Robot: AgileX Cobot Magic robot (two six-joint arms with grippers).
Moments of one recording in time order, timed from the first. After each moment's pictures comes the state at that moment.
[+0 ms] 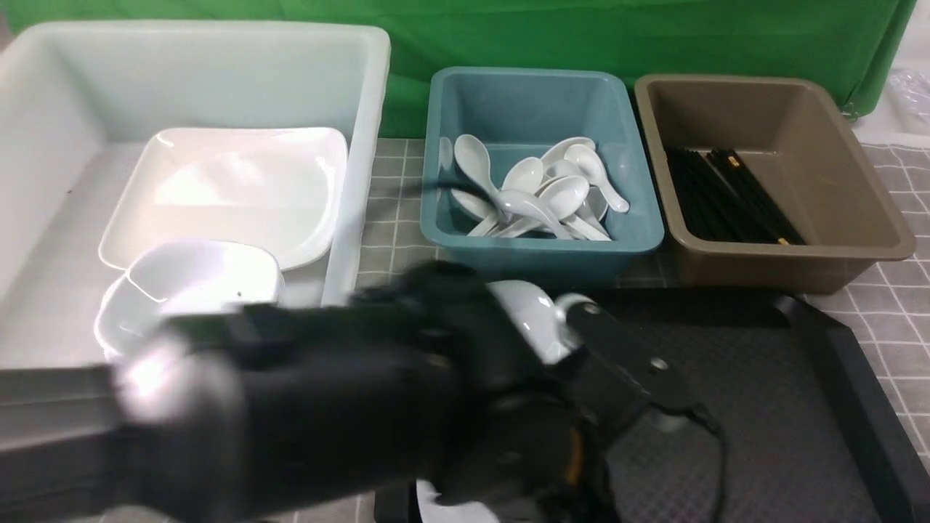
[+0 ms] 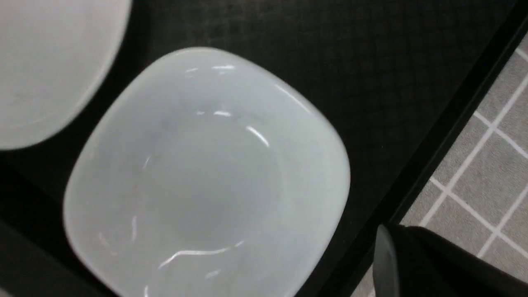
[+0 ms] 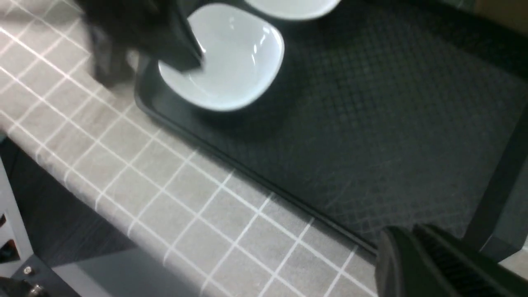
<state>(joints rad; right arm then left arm) 0.77 0.38 -0.83 -0.09 1.13 0.17 -1.08 1.67 -1.17 0.07 0.78 -0.20</state>
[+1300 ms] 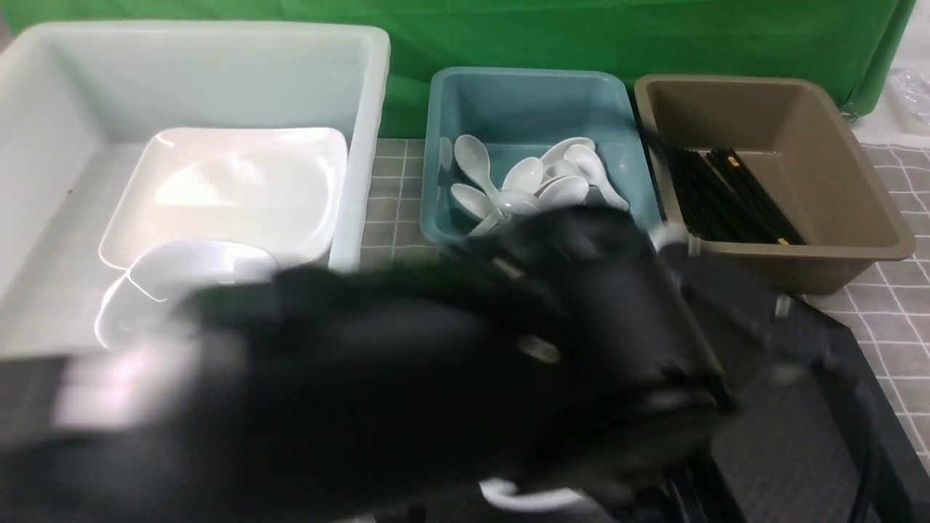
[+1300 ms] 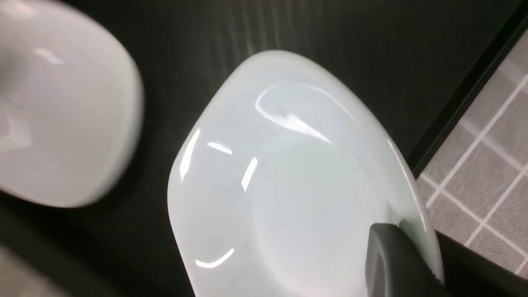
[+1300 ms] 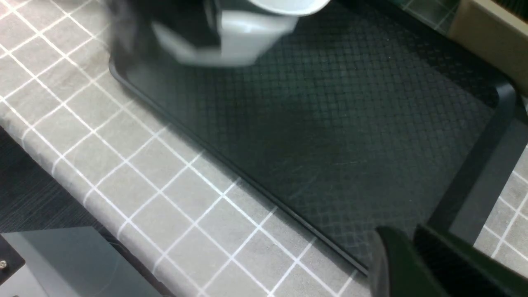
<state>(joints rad) 0.77 0.36 -0.83 -0.13 1.17 0.03 -1.19 1.60 -1.43 0.29 1.02 -0.37</state>
